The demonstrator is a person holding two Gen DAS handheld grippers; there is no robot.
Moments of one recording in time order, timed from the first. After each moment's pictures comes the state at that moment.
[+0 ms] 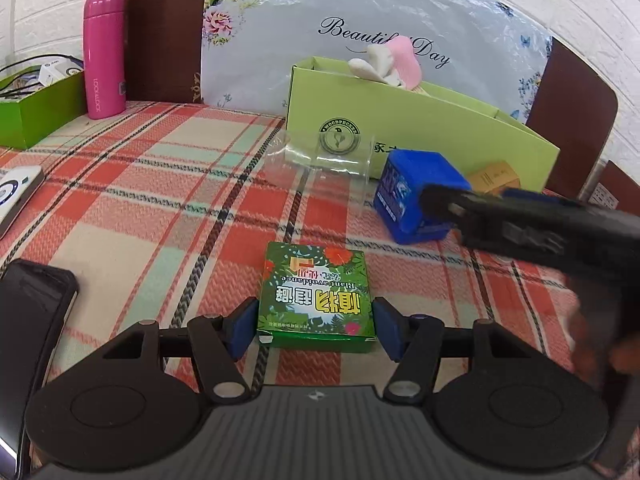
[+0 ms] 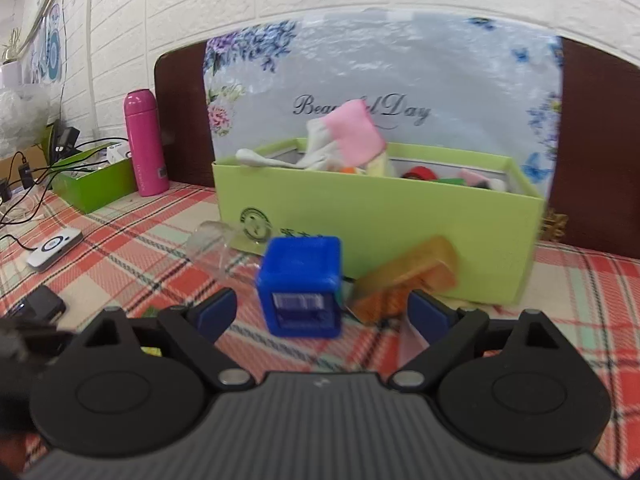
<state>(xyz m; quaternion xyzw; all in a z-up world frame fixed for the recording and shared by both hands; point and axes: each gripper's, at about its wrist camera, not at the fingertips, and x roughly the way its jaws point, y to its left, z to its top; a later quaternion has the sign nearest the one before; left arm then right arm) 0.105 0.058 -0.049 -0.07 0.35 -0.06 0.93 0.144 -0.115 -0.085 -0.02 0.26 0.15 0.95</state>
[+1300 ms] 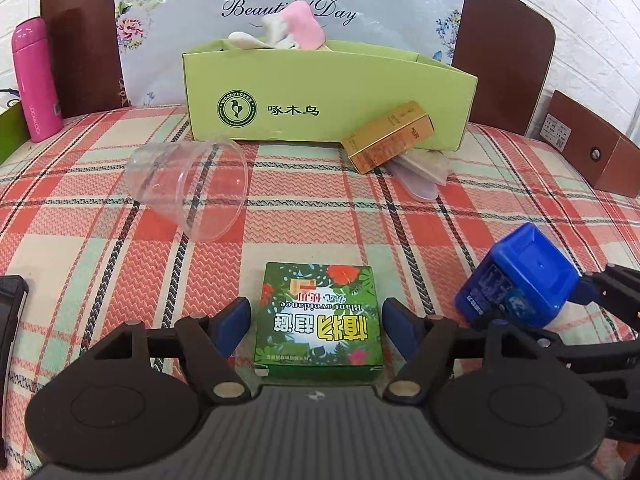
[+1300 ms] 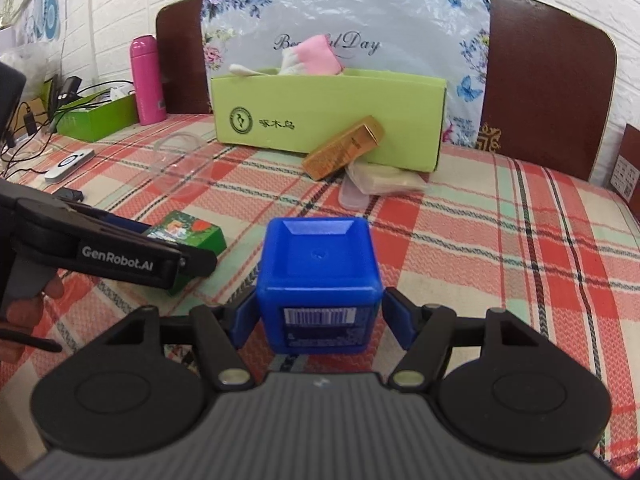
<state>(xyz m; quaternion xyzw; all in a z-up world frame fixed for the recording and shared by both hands) 0.087 0.003 -0.051 0.00 0.37 -0.13 0.92 0.031 -0.178 -0.102 -0.04 0.33 0.12 0.94</state>
